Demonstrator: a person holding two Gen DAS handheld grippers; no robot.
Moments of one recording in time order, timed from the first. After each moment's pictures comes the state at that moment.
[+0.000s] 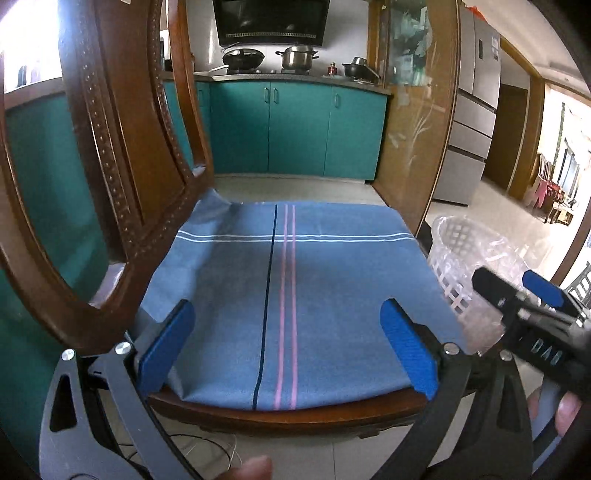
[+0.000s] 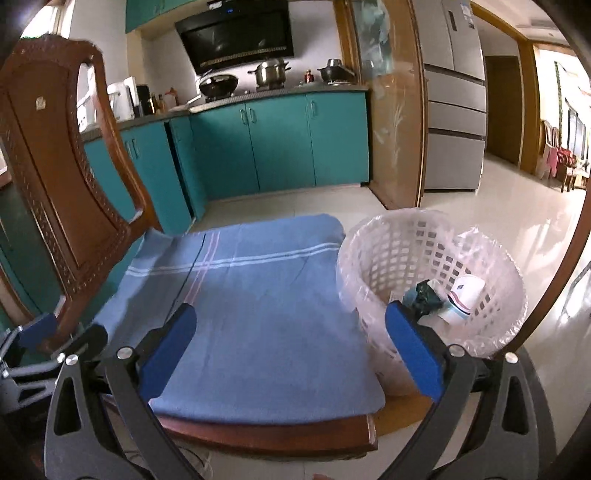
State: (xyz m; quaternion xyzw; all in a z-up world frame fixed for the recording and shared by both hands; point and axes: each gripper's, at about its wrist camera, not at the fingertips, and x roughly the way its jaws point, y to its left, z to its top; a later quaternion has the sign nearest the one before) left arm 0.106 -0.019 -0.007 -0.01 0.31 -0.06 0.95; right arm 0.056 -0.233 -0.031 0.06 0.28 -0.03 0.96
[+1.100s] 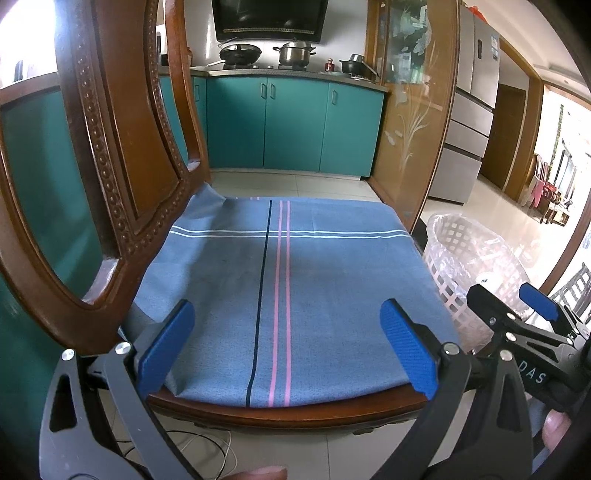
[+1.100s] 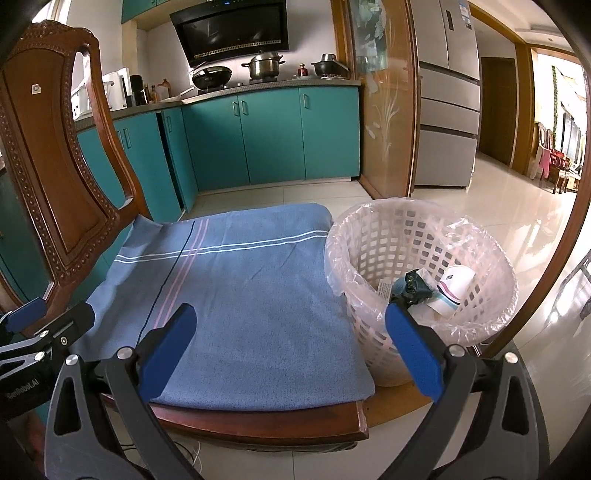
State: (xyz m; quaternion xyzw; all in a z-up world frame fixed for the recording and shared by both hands) left arm 0.107 -0.021 -0.010 -0.01 0.32 -0.07 0.95; right arm 0.054 -0.235 -0.042 0.05 0.29 -0.05 0.95
